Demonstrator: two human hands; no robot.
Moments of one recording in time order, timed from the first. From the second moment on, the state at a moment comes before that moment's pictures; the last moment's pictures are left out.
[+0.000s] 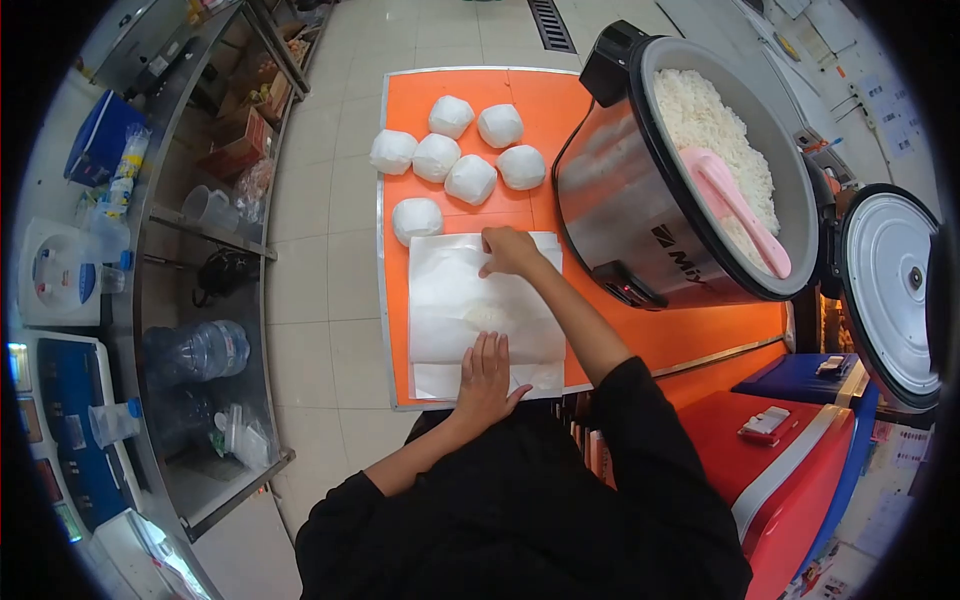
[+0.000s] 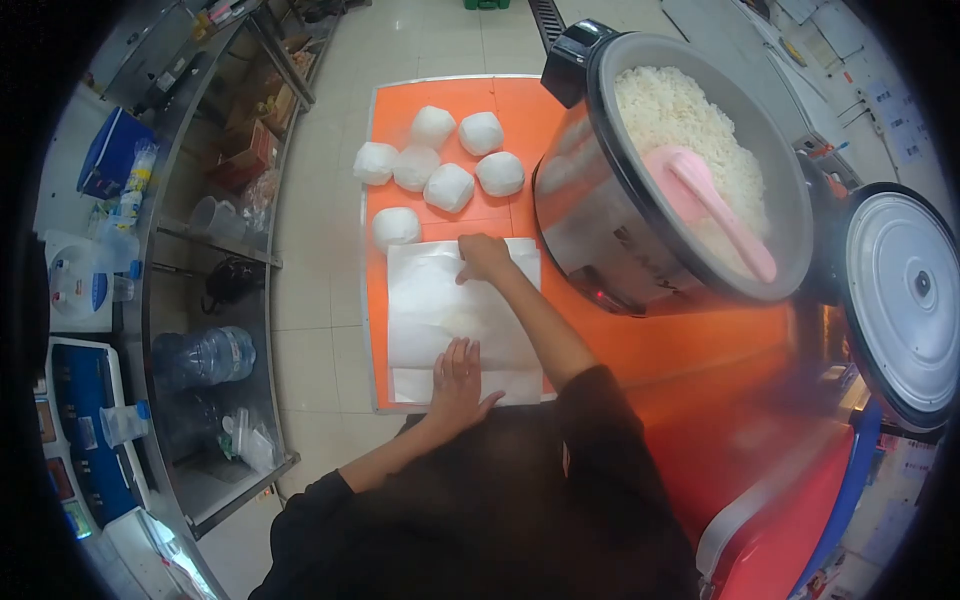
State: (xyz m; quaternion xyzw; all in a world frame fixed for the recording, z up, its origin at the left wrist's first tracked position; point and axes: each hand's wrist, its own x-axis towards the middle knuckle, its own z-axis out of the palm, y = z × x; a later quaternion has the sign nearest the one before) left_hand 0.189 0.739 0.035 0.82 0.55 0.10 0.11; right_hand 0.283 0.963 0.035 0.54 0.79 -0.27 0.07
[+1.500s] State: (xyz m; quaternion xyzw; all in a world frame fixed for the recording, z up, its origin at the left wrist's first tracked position) left_hand 0.125 0.873 0.027 0.89 0.43 0.07 0.16; right_hand 0.314 0.863 0.046 0.61 0.76 -0.19 0.11
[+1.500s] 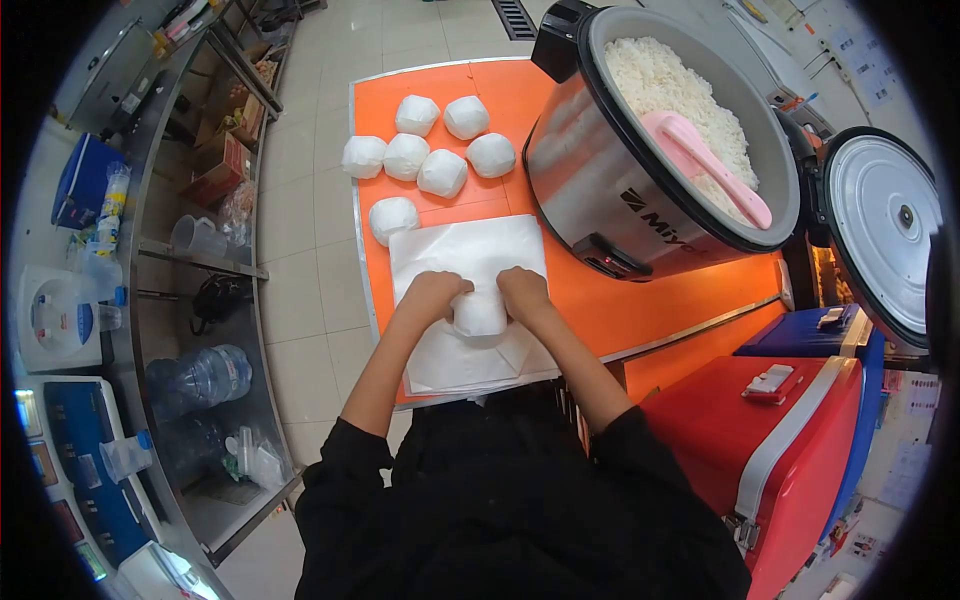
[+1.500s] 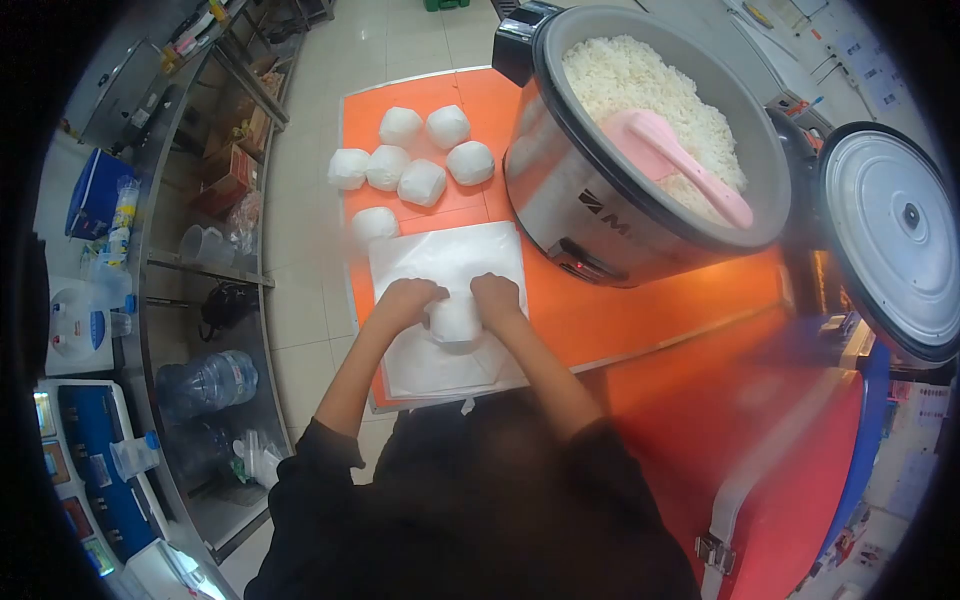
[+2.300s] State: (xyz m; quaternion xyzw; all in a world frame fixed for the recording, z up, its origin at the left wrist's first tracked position) left_hand 0.164 0.773 0.030 0.73 0.48 0.39 0.28; right_hand 0.261 0.792 0.056 0.44 0.18 -0.64 -0.61
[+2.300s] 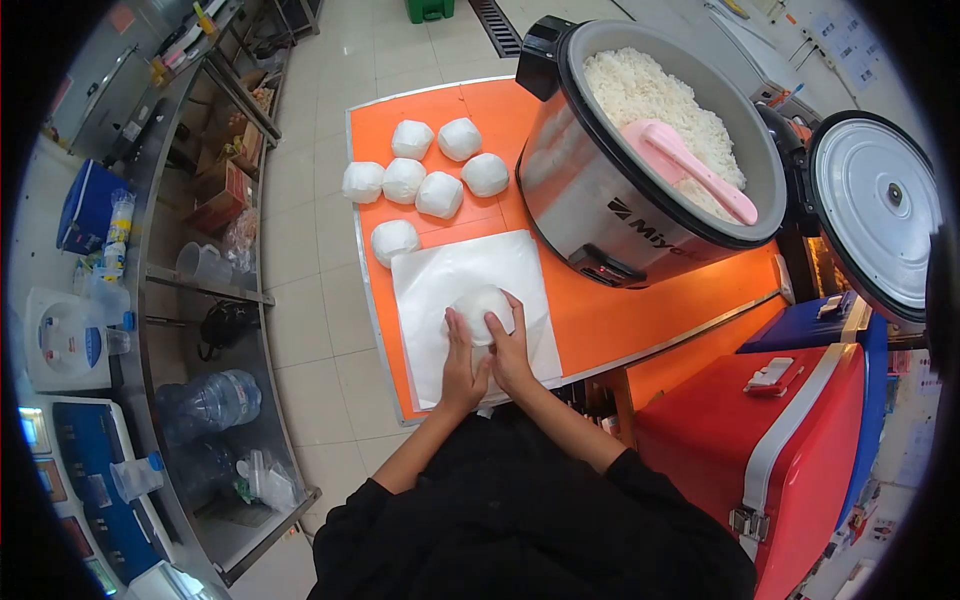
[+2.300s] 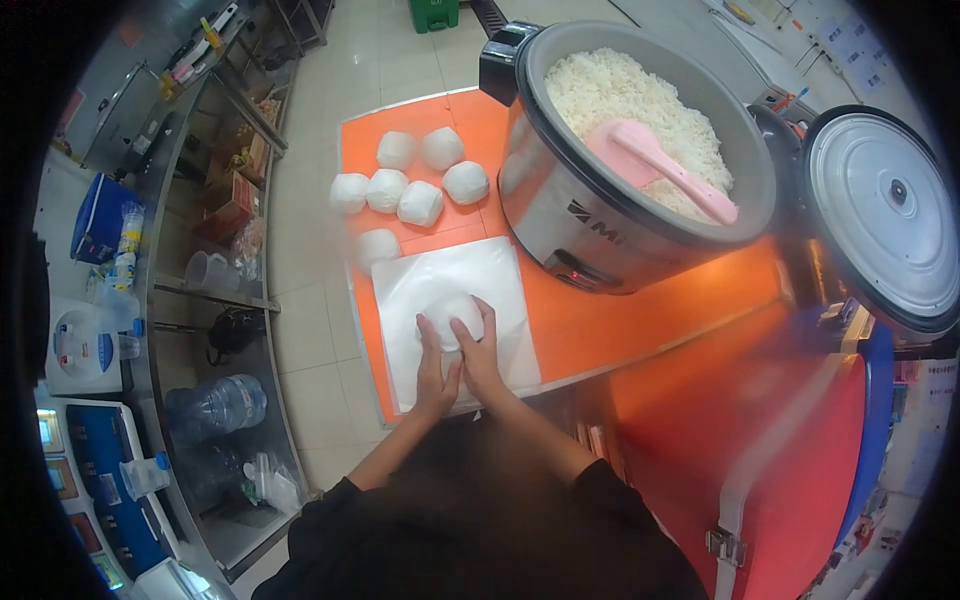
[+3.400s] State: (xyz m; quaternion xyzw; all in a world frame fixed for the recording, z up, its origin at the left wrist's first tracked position) left_hand 0.145 0.816 0.023 0.87 0.42 0.08 0.25; right_hand 0.305 0.916 0.247 0.61 0.70 -0.04 -0.37
